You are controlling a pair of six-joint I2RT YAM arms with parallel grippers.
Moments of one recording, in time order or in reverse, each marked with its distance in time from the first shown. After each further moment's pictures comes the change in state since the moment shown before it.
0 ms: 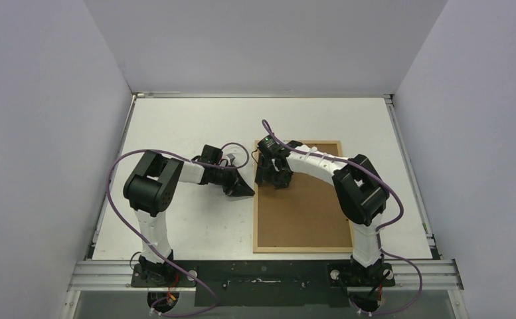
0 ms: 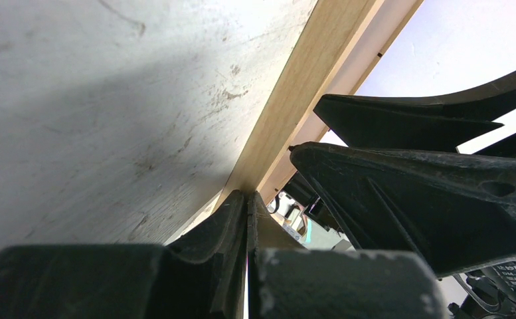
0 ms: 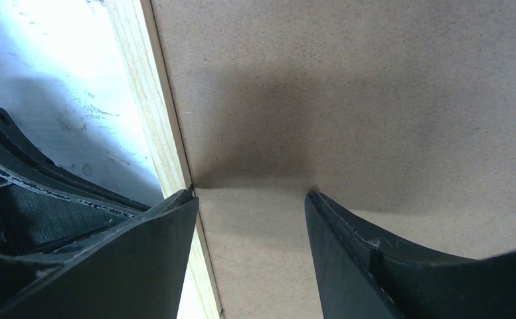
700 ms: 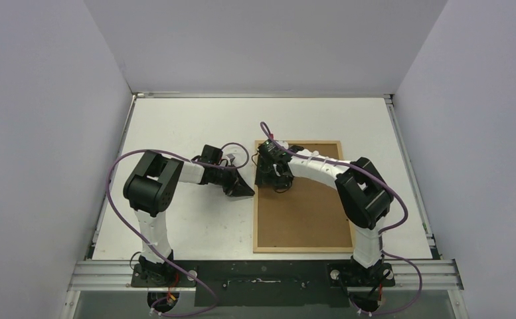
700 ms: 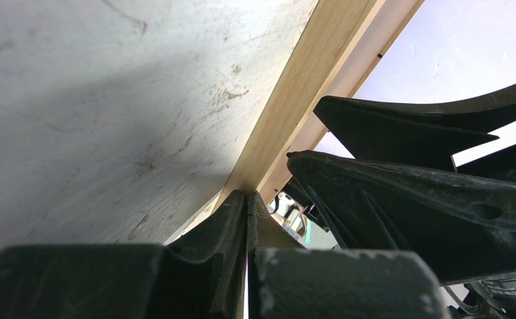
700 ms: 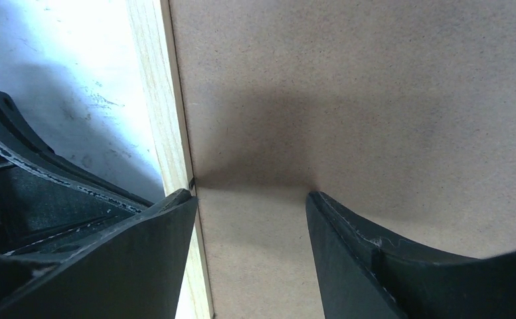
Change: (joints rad) left arm -0.001 -0.001 0.000 -0.001 -0.003 -0.004; right arm 0.021 -0.037 -0.055 0.061 0.051 -0.039
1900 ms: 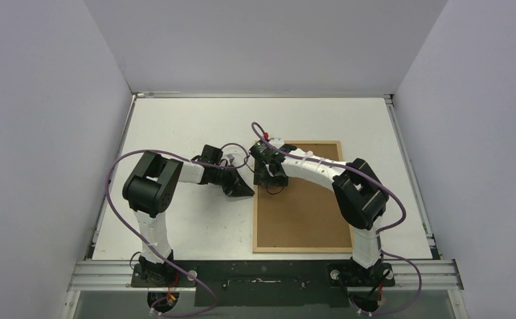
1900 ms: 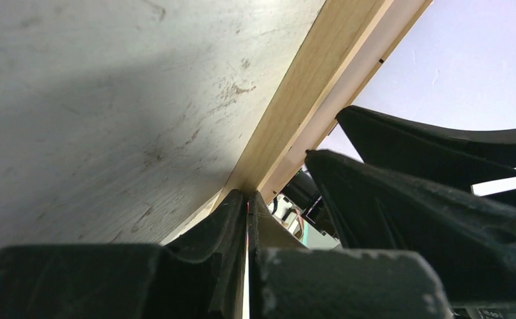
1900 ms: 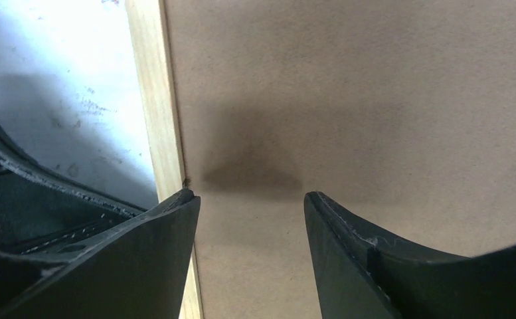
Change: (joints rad) left arm -0.001 -0.013 0.001 -0.024 -0.018 -0.011; right arm 0.057 0.005 0.077 -0.106 0.163 0.019
